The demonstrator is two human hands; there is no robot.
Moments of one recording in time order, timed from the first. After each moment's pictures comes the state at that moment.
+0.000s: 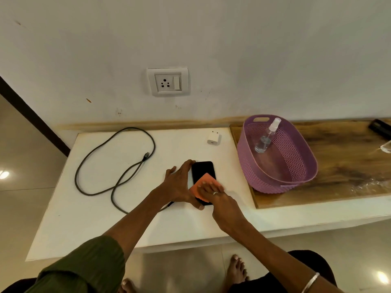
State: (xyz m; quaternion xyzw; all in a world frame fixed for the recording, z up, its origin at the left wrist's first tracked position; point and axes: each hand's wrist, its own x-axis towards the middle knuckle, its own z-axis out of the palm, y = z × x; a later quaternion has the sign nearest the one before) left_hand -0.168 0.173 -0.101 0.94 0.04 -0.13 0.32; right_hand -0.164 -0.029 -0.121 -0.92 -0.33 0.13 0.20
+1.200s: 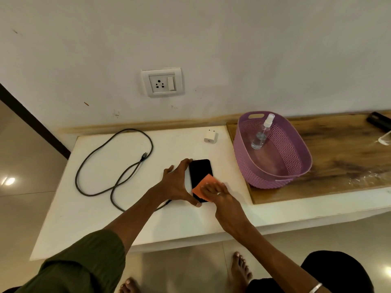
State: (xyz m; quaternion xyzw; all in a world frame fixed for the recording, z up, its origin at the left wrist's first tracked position) left_hand -0.170 0.171 -0.099 0.94 0.03 -0.12 0.31; right_hand -0.170 -0.046 -0.114 -0.91 -0.34 0.11 0.18
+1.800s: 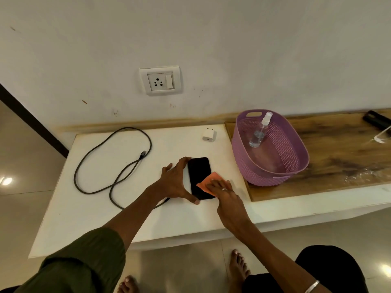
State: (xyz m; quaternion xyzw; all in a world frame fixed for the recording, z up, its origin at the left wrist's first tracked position) left_hand -0.170 0.172 -0.098 0.94 0.04 -0.12 0.30; right_hand -0.173 -0.055 -0.108 -0.93 -0.23 0.10 0.27
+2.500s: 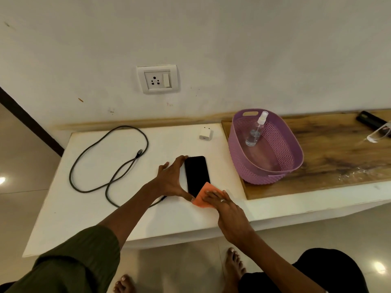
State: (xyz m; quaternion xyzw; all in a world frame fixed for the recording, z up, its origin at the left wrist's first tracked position) left_hand -0.170 0.174 -0.097 0.95 0.02 -0.12 0.29; right_hand -0.199 -0.082 -0.110 -0.92 -0.30 0.13 0.22
